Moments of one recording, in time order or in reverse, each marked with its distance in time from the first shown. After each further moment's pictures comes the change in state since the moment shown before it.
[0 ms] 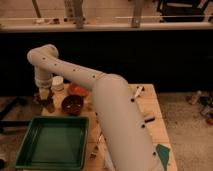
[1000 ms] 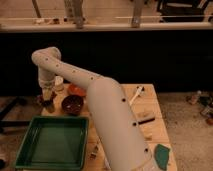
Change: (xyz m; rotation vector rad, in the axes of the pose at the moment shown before) arm 0.017 -0.006 0.023 -0.058 0.001 0.018
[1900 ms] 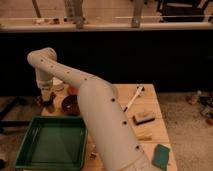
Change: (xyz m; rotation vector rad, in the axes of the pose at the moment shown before) arm -0.001 -0.006 0.013 -0.031 0.060 0.003
